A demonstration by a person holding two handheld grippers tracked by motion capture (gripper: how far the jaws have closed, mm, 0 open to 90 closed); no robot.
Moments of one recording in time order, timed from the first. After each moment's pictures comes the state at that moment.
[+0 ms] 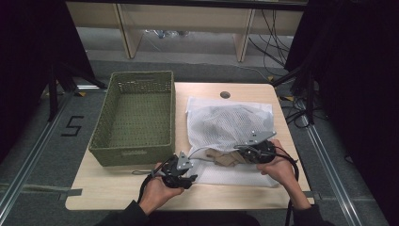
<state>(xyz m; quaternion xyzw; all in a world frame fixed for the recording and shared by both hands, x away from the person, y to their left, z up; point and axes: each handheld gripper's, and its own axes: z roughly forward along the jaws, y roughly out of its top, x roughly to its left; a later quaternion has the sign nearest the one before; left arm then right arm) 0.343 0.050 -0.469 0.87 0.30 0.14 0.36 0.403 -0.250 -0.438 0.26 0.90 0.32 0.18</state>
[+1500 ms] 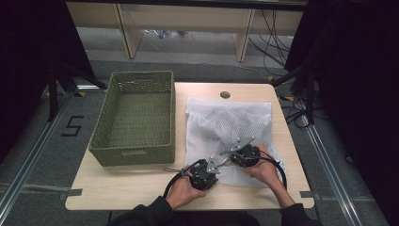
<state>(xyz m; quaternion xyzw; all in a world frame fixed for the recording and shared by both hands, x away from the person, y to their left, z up) 0.357 -0.020 -0.501 0.92 0.21 0.08 0.32 0.427 -0.224 -0.493 0.25 0.92 0.24 0.16</state>
